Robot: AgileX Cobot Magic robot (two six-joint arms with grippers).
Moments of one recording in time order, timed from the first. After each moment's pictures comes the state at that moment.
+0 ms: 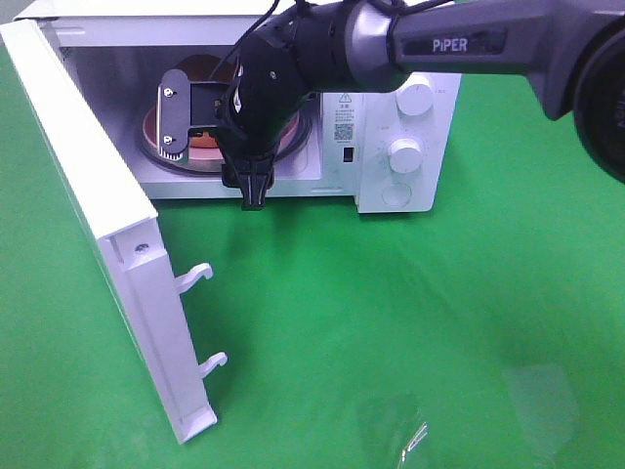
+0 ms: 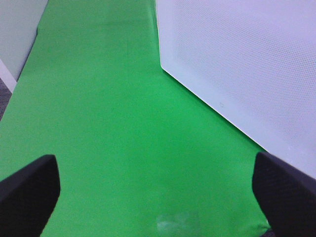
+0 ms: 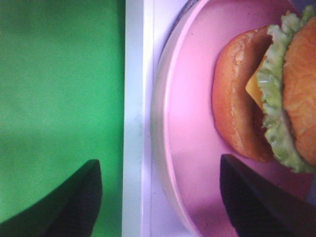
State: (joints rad) left arm 0.03 -0.01 -0.52 -0.10 1.09 0.17; right arm 0.71 2.30 -1.83 -0.27 0.44 -0.86
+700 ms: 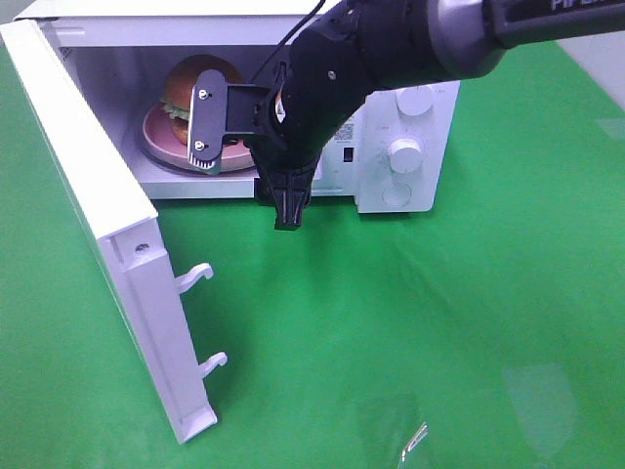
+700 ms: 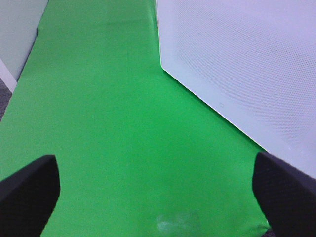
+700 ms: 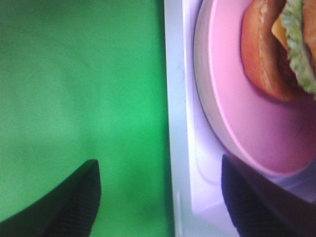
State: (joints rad) left arm 0.03 -0.01 -0.52 -0.10 1.09 0.17; right arm 0.71 2.07 -1.50 -0.30 0.39 -0.73
